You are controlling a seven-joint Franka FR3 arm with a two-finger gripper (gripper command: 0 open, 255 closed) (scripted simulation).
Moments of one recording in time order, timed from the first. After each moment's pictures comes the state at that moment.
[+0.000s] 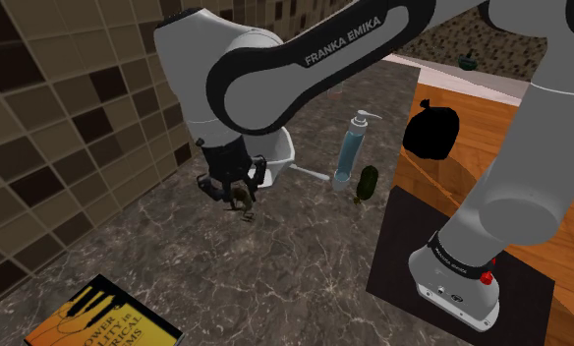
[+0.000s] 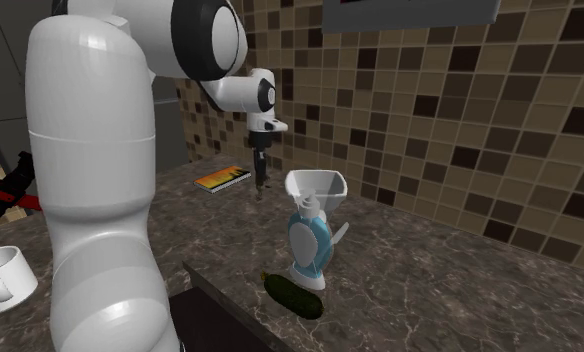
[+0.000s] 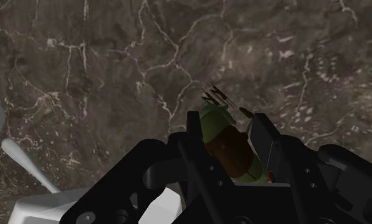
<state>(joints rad) 0.11 0.21 0.68 -1.95 -0.13 1.91 1.20</state>
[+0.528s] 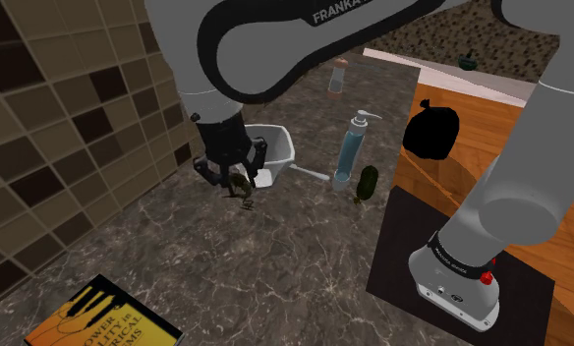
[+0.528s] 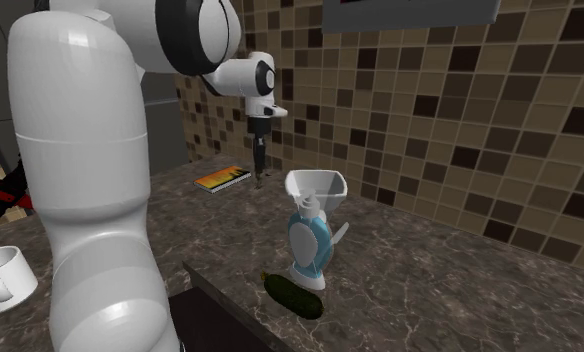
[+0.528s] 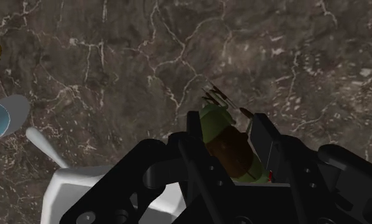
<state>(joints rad) 0.10 0.16 0.69 -1.89 -0.10 1.81 1.18</state>
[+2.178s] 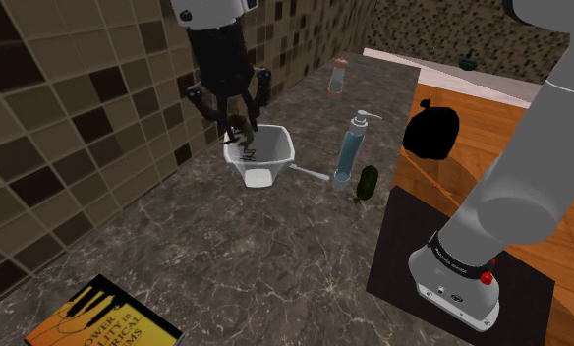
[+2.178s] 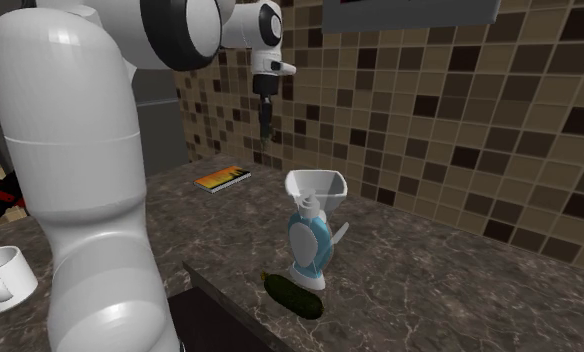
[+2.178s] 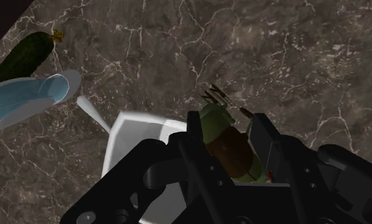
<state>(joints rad) 0.08 0.12 0.68 -1.61 -0.08 1.50 1.11</state>
